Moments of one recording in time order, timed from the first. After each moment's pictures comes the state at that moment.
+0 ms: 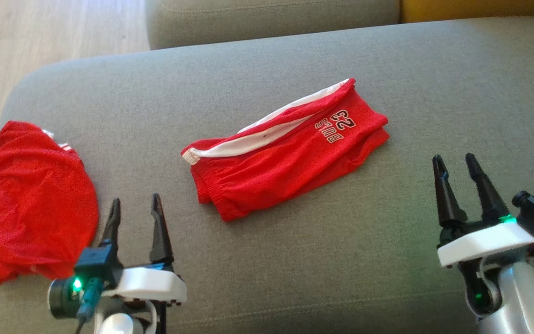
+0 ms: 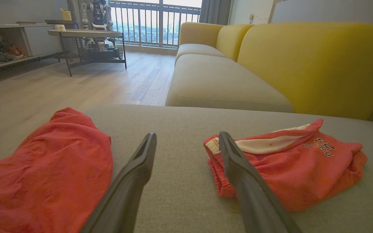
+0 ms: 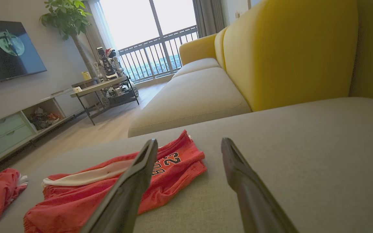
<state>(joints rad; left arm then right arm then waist) 0.03 0.05 -0.22 0.08 -0.19 0.23 -0.26 -0.16 -0.12 -0.03 0.28 0.35 0.13 -0.25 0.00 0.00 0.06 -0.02</state>
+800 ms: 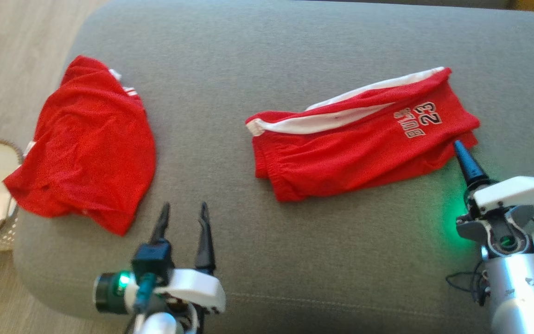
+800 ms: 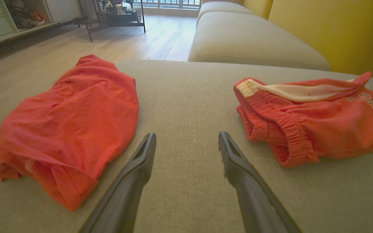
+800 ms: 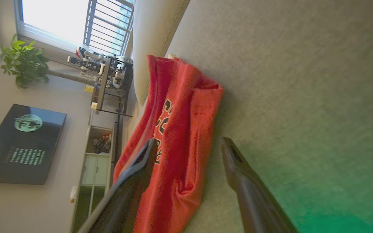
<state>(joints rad) -0.04 0.05 -0.42 0.18 -0.20 0.30 -0.26 -0.48 -0.06 -0.30 0.76 0.97 0.13 0.18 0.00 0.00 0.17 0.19</state>
